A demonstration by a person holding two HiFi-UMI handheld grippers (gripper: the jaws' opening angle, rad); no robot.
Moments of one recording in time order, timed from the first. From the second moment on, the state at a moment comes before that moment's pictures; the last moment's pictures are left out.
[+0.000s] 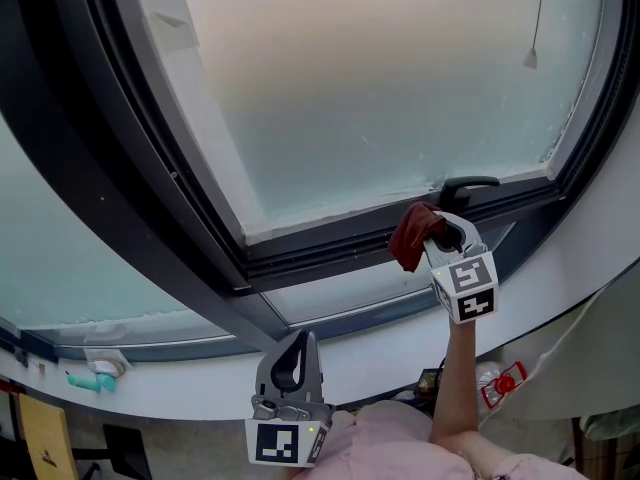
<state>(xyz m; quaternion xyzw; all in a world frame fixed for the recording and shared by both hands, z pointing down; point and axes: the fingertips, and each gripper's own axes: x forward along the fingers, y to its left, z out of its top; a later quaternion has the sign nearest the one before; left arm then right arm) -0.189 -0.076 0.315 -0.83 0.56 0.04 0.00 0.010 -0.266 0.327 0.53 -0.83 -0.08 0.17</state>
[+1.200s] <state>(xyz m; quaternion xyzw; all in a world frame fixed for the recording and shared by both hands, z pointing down) -0.247 -0.036 0.317 -0.81 0.58 0.03 0.00 -0.198 -0.161 0.287 0.40 -0.86 -0.29 0.13</state>
